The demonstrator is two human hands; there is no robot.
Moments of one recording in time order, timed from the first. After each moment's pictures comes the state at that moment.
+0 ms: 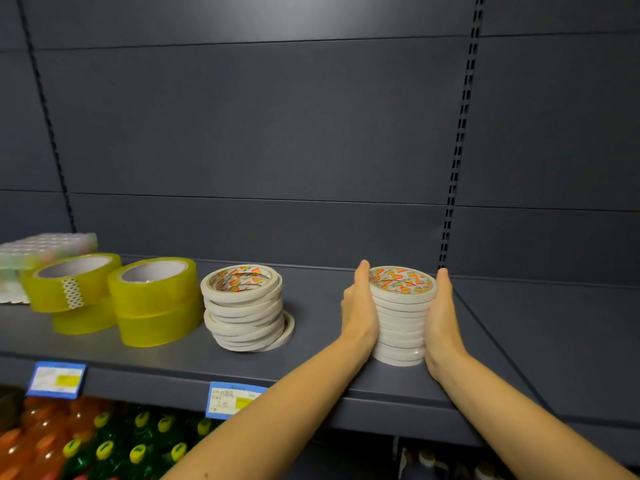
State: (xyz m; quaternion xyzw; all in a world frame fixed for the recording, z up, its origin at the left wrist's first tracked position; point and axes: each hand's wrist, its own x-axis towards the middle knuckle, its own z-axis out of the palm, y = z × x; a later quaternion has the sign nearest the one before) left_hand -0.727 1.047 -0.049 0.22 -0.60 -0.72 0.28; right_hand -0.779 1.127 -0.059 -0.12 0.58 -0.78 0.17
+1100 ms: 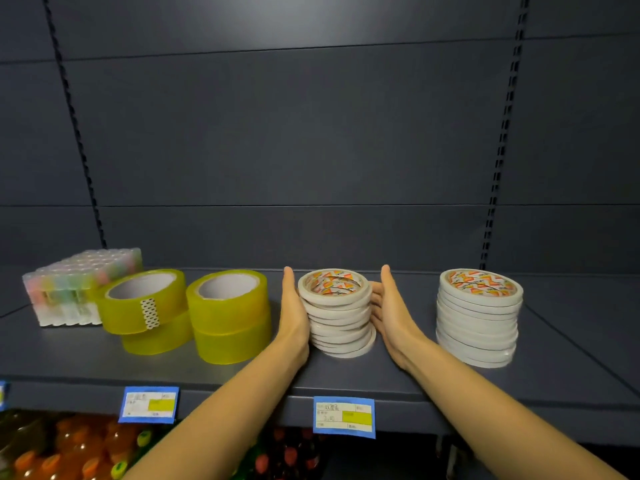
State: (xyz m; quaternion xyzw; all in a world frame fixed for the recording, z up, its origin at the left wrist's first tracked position) left_hand -0.604 0.906 -0.040 0.23 -0.50 -0.78 0.30; right_hand -0.690 1.004 -0.046 -0.23 0.61 -0.72 0.23
